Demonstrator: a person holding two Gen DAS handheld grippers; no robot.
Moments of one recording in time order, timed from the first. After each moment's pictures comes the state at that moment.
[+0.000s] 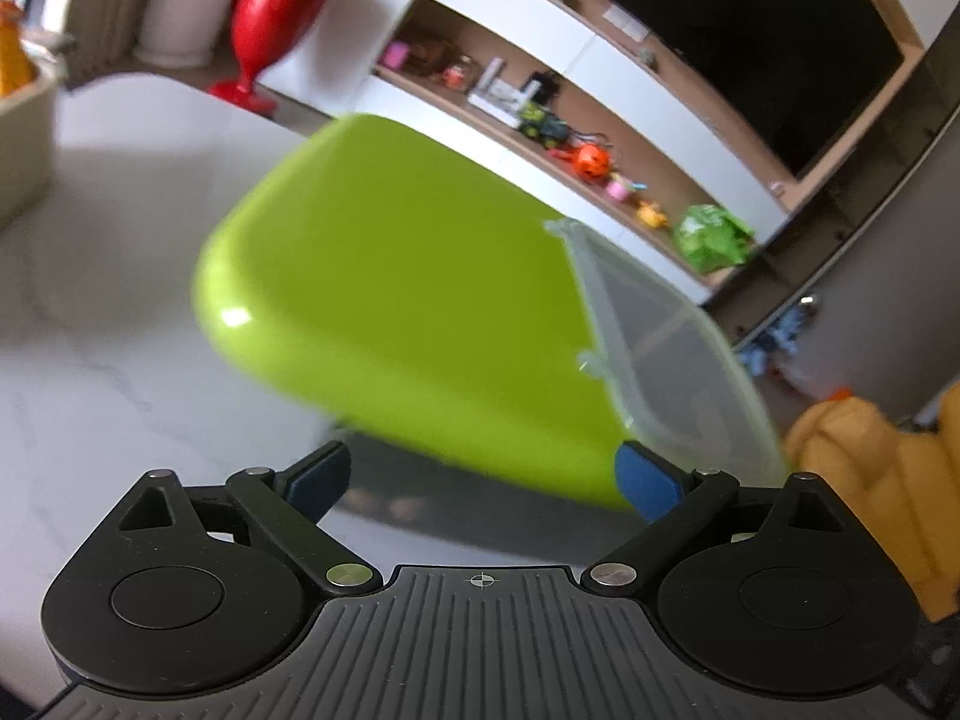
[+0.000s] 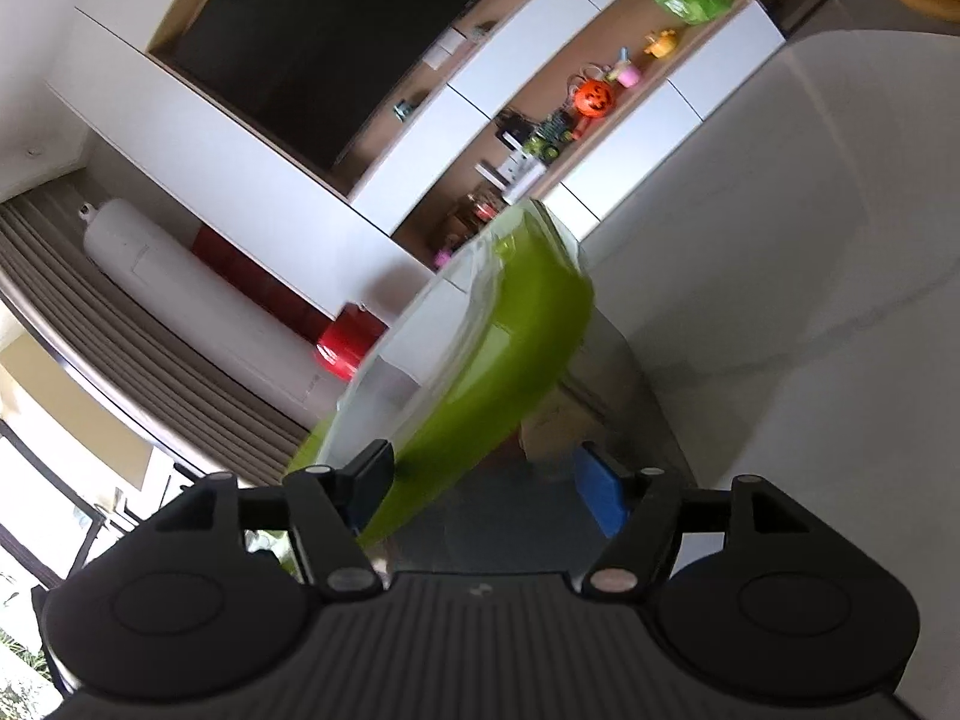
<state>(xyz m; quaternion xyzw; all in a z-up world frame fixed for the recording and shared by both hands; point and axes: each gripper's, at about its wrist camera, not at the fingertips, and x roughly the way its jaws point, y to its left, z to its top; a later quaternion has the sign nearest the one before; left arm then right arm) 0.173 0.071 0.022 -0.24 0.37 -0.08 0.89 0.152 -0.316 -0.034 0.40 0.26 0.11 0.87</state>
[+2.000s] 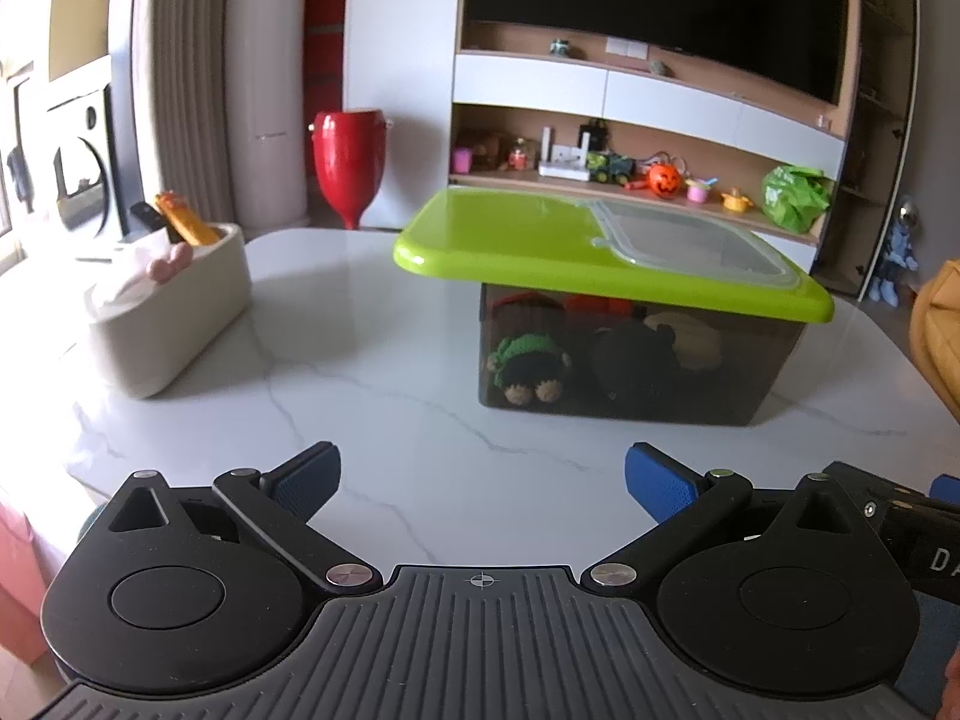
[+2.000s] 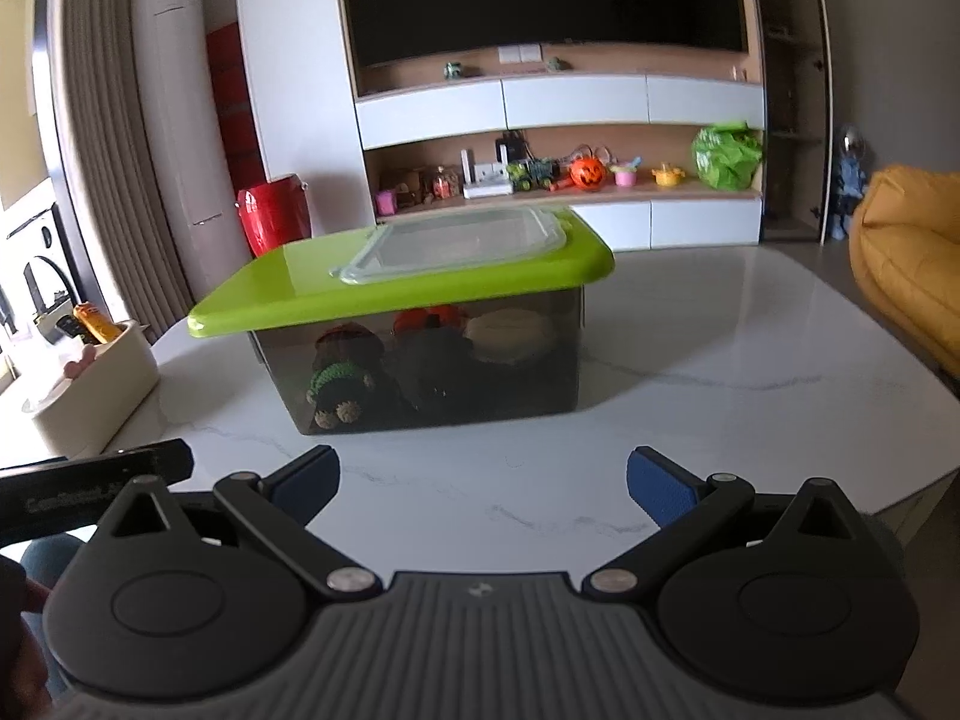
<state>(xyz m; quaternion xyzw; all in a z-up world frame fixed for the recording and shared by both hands) -0.003 0.038 0.051 -0.03 0.31 0.03 0.95 0.003 -0.196 0.044 0.08 0.29 0.01 0.95</state>
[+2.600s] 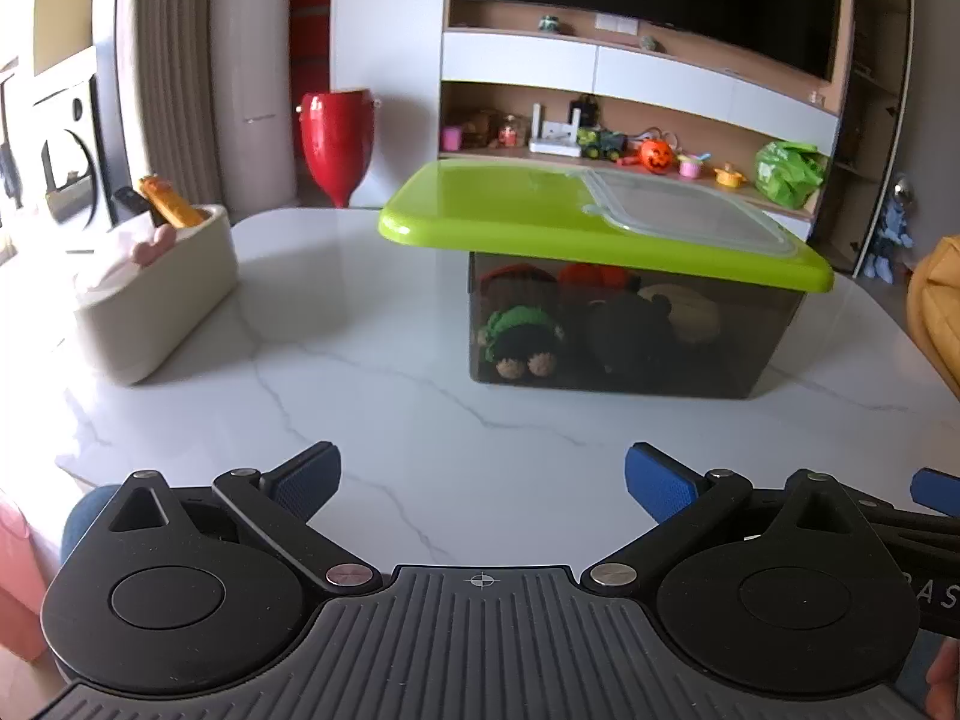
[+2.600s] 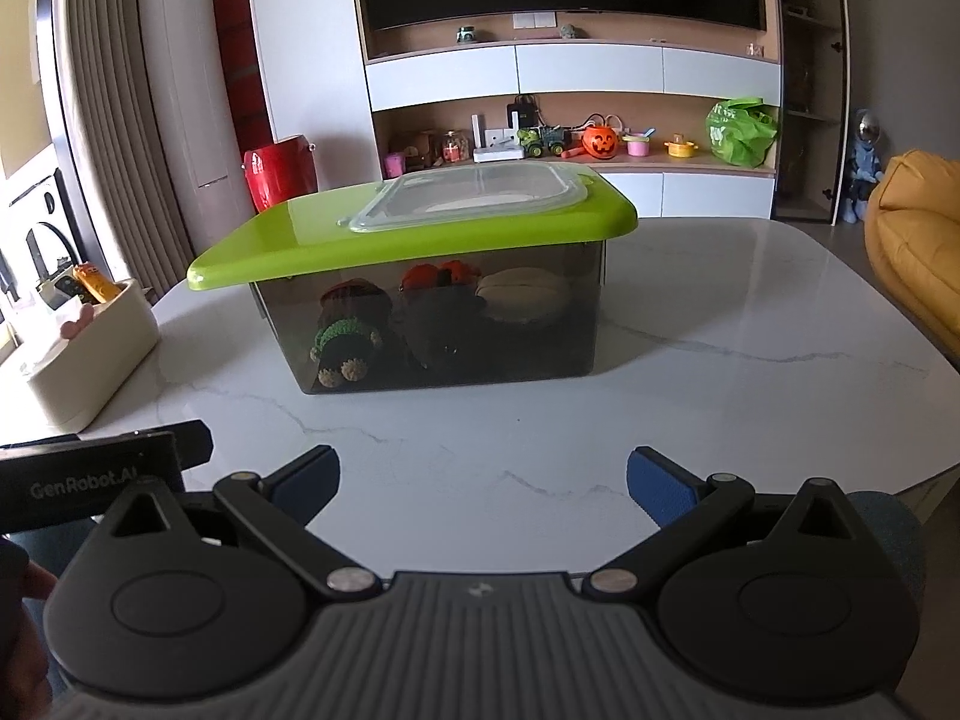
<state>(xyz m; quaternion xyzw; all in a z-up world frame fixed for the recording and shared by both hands) 0.002 0.035 0.040 -0.02 0.33 0.02 0.94 0.011 -0.185 0.030 0.06 0.31 0.02 0.95</state>
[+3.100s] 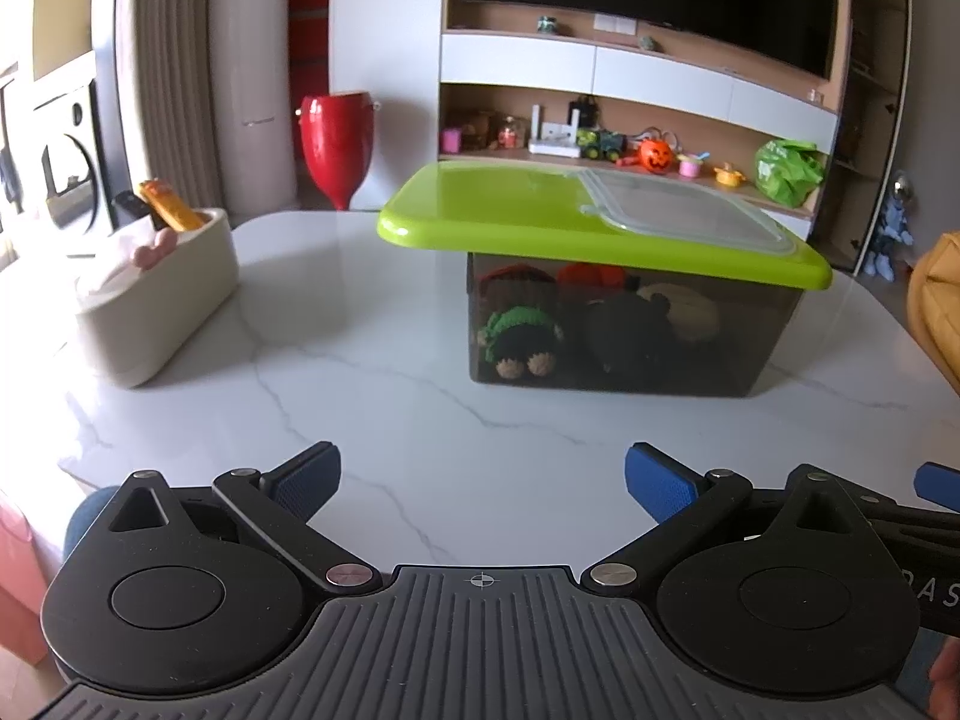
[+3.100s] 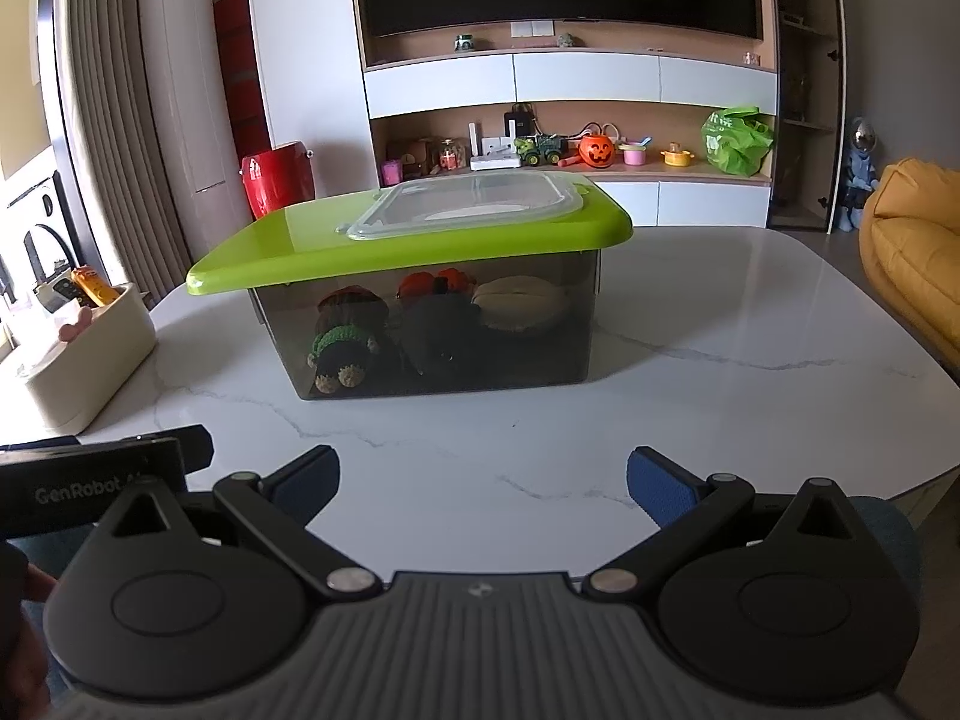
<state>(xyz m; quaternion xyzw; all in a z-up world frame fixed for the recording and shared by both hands) 0.002 0.035 0.039 -0.02 0.33 0.02 0.94 0.009 -0.184 0.033 0.06 0.31 0.02 0.95</state>
